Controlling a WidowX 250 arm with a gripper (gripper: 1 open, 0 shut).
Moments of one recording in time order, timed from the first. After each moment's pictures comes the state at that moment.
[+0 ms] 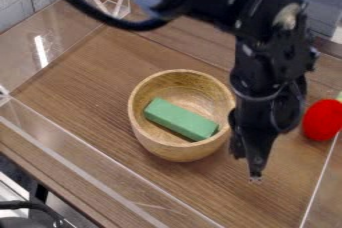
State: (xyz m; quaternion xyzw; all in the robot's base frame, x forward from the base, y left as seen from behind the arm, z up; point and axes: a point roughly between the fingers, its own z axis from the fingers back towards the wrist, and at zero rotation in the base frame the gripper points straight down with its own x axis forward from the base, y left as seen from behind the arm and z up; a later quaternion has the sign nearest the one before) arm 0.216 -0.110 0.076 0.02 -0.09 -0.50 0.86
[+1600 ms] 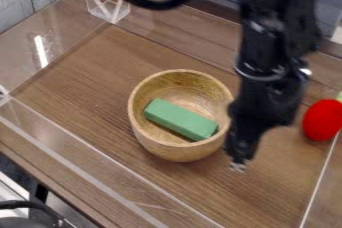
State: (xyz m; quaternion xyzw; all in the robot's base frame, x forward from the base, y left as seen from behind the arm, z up) arm 0.213 -0.090 0.090 -0.02 -0.02 -0.59 0.81
